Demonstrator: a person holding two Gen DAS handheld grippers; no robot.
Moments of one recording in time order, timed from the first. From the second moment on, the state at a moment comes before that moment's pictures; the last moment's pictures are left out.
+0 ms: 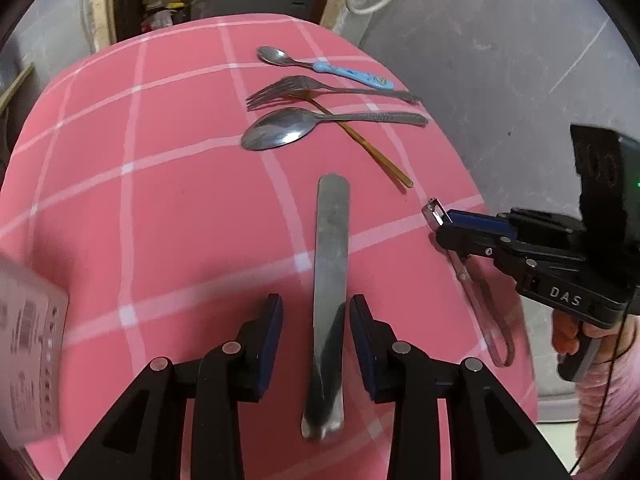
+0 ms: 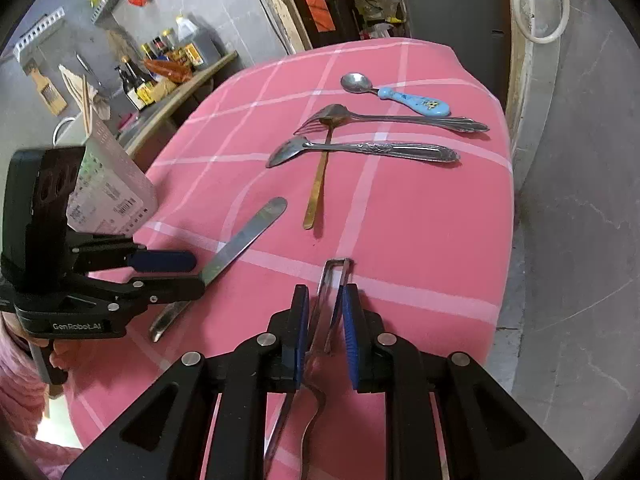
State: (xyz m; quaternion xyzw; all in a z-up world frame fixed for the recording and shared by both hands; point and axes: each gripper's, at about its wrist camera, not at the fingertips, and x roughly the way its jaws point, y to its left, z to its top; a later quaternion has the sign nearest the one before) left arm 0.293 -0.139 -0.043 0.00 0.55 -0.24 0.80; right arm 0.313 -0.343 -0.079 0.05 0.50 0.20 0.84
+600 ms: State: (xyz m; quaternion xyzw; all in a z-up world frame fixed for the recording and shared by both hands) left arm 0.301 -0.170 -0.042 0.10 0.53 -0.24 0.80; right arm 0.324 -0.339 -0.078 0.01 0.54 0.17 0.83
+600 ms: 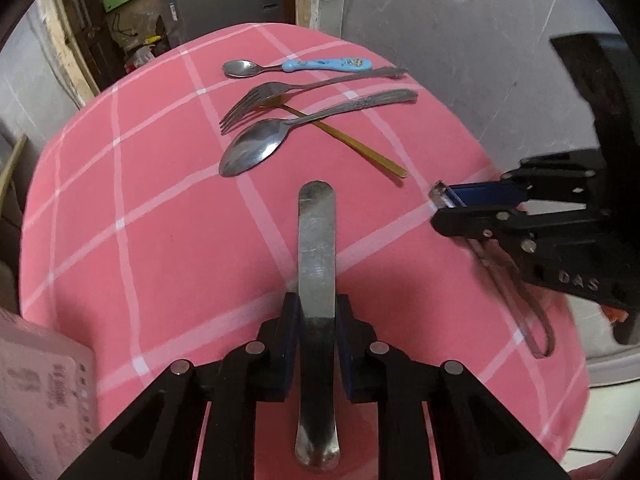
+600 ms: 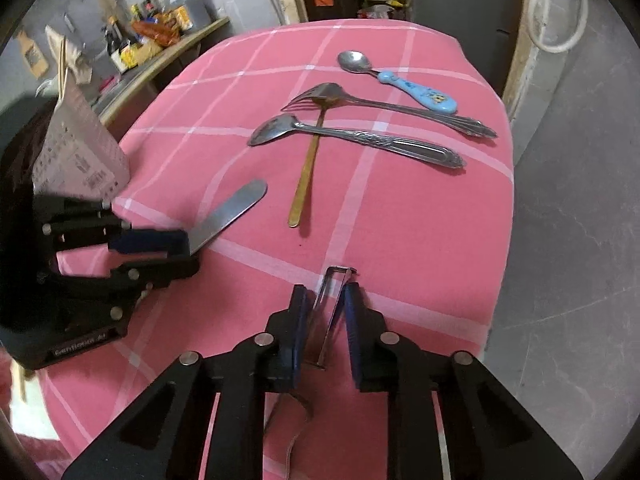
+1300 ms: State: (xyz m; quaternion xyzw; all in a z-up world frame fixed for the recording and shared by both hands) left arm 0.208 -0.071 0.079 -0.07 0.27 -0.23 0.93; right arm 0.240 -0.327 0.024 0.15 0.21 0.30 0.92
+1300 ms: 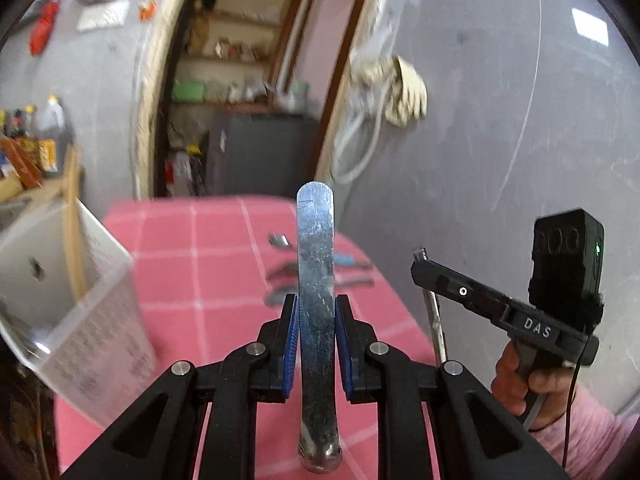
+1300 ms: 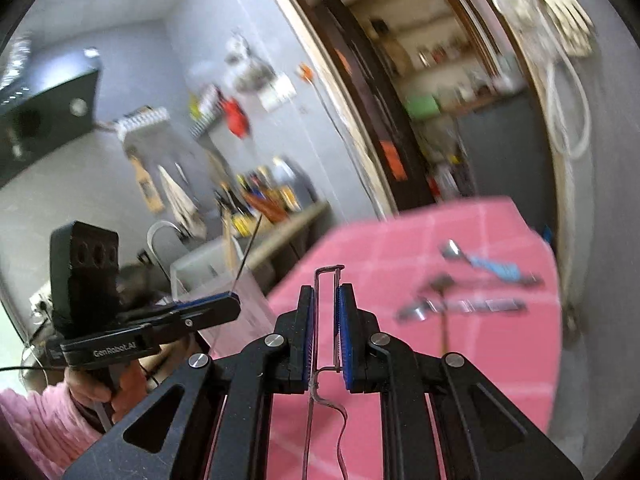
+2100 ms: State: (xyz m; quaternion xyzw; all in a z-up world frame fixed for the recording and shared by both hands) left arm 0.247 0.086 0.128 -0.16 0.11 -0.07 0.98; right arm 0.314 -0.138 0.101 0.19 0.00 0.40 0.90
